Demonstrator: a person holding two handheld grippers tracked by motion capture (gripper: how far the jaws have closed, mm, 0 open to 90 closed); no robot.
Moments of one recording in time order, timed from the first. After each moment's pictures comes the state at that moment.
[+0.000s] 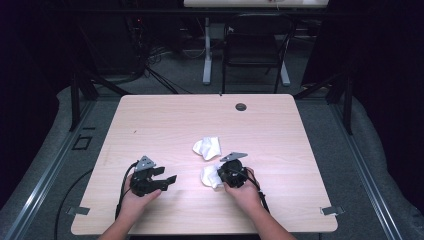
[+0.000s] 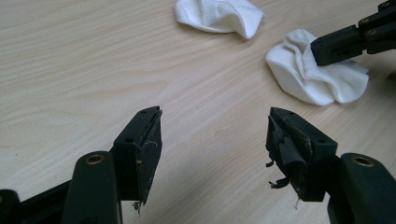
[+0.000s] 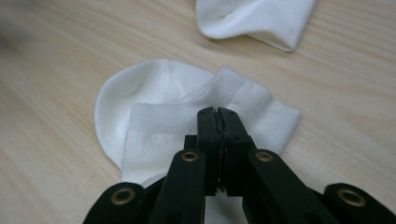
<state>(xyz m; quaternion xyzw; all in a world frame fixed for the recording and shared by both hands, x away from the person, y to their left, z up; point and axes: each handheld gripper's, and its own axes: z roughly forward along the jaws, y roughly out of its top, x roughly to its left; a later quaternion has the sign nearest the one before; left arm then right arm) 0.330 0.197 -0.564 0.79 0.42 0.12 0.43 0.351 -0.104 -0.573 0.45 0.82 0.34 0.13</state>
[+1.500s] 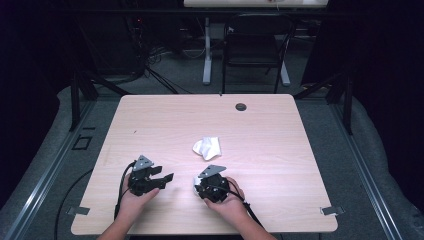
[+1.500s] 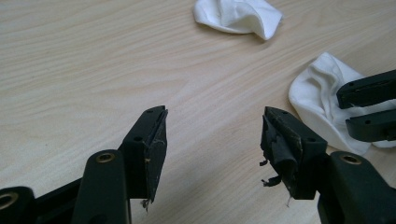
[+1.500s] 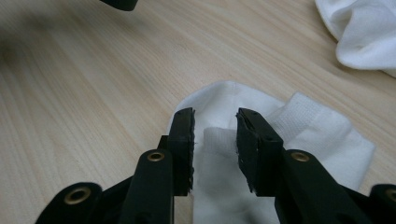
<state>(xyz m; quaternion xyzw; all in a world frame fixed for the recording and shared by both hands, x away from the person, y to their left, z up) 0.331 0.203 -0.562 0.78 0.44 0.14 0.42 0.312 -0.051 -0.568 0.35 0.86 0.36 0.13</state>
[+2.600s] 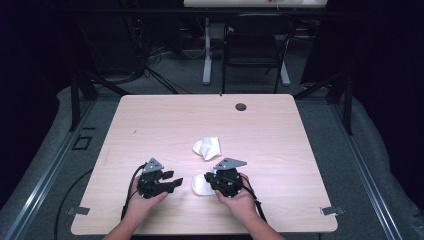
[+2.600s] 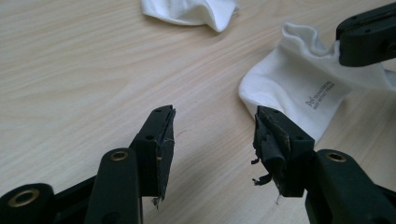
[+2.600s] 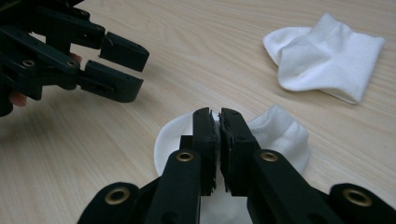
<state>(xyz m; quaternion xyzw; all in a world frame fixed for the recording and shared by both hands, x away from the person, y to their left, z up) 0.325 0.173 -0.565 0.80 0.41 0.09 0.43 0.314 -0.088 -0.543 0.39 0.81 0.43 0.11</state>
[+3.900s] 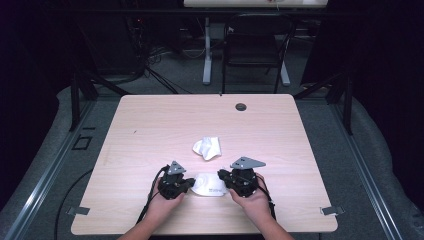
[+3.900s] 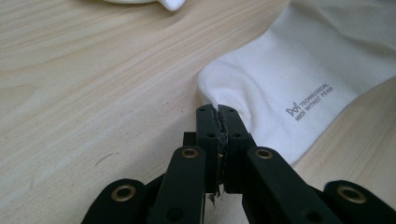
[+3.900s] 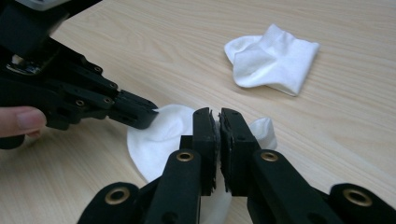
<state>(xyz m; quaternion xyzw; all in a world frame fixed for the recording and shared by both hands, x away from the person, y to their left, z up) 0.326 0.123 -0.577 0.83 0.40 0.09 0.39 0.307 -0.127 -0.532 0.41 0.78 0.45 0.14</state>
